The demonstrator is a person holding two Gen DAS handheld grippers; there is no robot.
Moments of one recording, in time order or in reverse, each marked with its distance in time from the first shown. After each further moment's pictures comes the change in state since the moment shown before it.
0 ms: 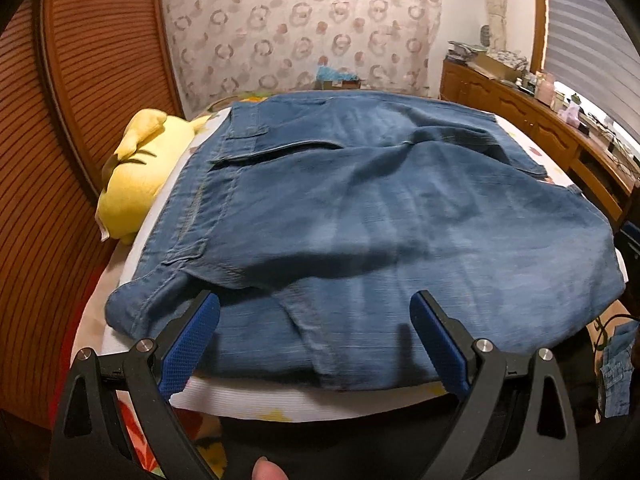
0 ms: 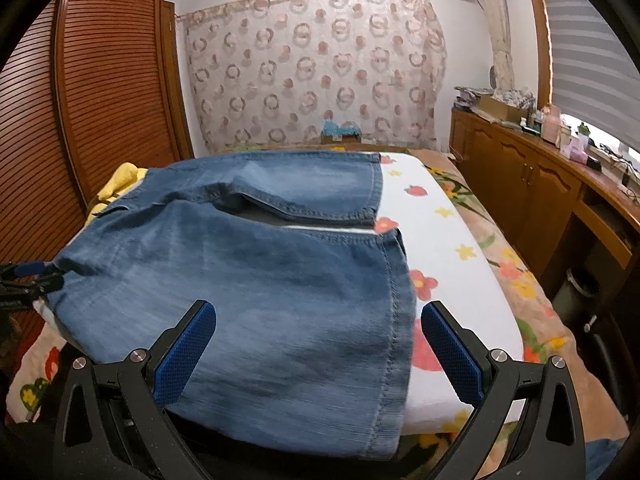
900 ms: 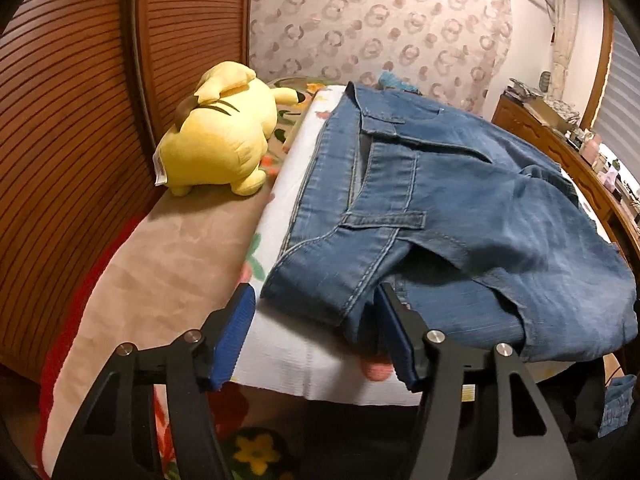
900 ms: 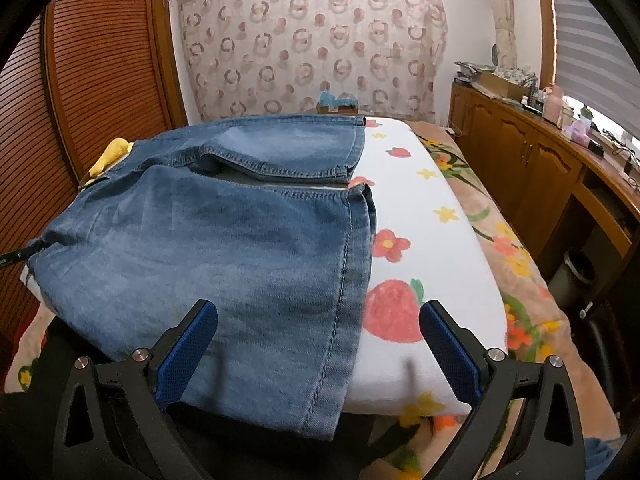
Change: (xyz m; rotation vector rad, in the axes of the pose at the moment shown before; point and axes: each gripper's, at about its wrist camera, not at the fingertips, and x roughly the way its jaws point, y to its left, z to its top) left arm 0.012 0.122 -0.029 -0.223 0.012 0.048; right arm -0.001 -0.015 0.013 0.009 0.084 0.017
